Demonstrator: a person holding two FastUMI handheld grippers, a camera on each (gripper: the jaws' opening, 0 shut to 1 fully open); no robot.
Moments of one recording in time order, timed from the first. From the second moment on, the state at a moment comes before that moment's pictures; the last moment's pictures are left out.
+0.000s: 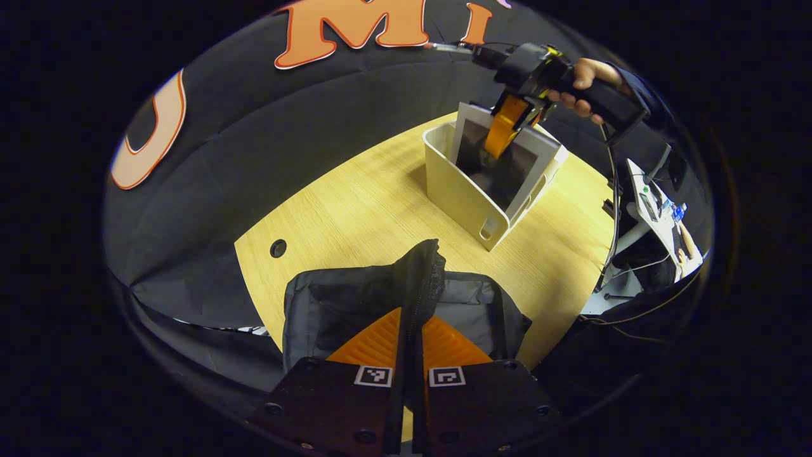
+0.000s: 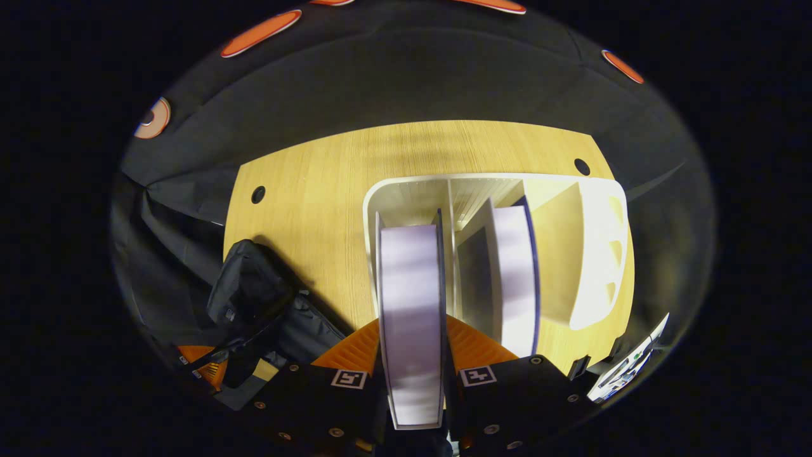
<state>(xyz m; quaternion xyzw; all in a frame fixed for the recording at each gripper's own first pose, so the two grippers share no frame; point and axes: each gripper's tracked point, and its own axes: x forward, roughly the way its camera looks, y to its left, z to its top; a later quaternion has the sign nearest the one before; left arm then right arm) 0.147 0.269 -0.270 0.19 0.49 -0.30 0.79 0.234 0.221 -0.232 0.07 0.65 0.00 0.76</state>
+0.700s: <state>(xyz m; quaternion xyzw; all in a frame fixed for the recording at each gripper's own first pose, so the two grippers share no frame) 0.154 0.276 -0.267 0.24 0.47 -0.33 0.79 0.139 0.206 -0.123 0.20 0.54 0.00 0.82</state>
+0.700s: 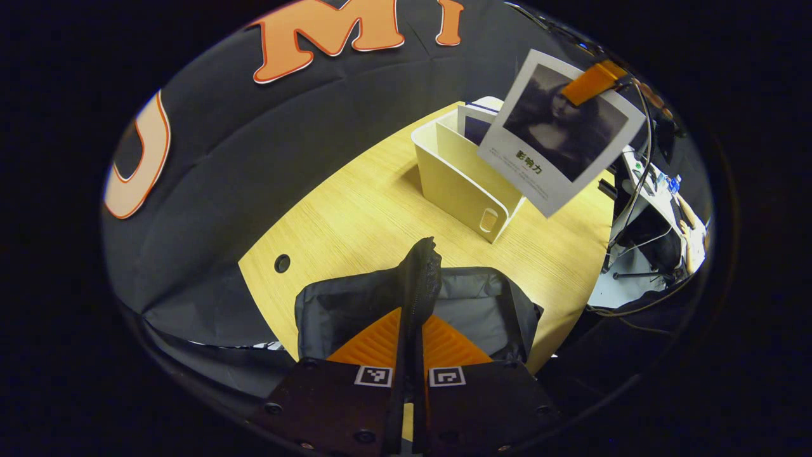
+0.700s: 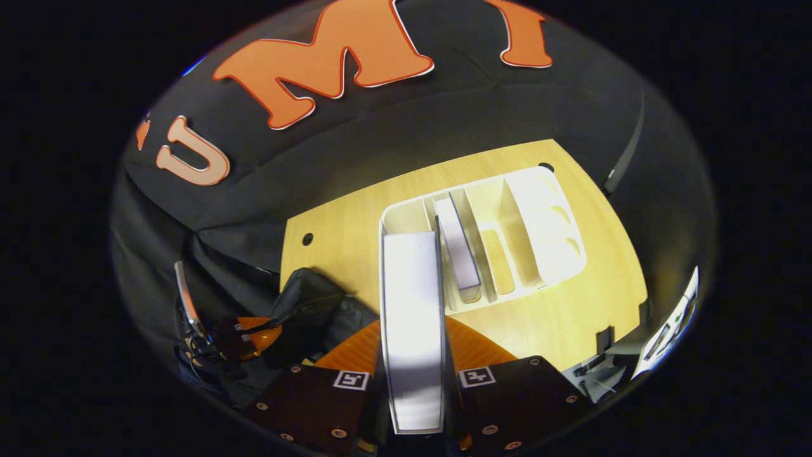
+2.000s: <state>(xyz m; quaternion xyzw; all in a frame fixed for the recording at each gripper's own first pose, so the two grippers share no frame) 0.131 0.230 -0.242 0.15 0.44 -0.31 0.83 0.130 0.448 -0.309 0.50 0.48 0.11 0.71</state>
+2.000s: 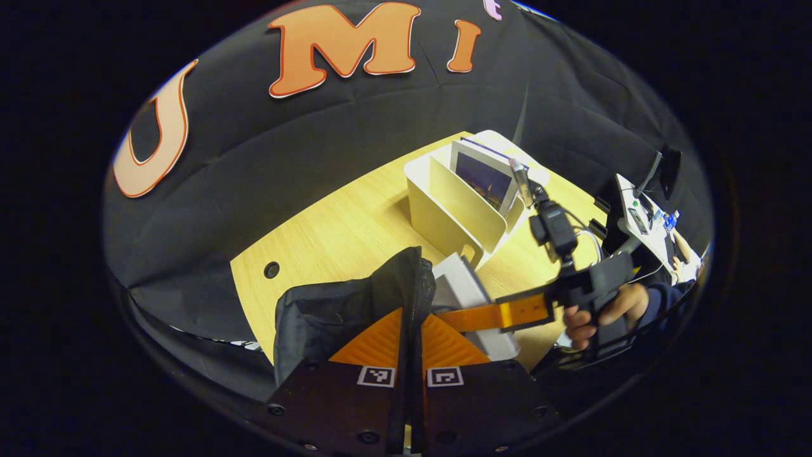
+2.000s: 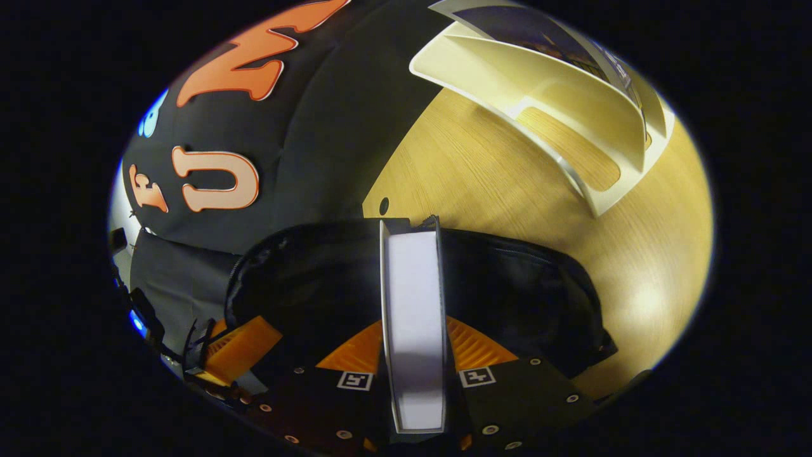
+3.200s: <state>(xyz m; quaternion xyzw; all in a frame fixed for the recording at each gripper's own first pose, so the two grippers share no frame) 0.129 0.214 -0.265 0.09 0.47 -0.25 0.84 0.105 0.251 -0.284 0.17 0.59 0.10 0.79</state>
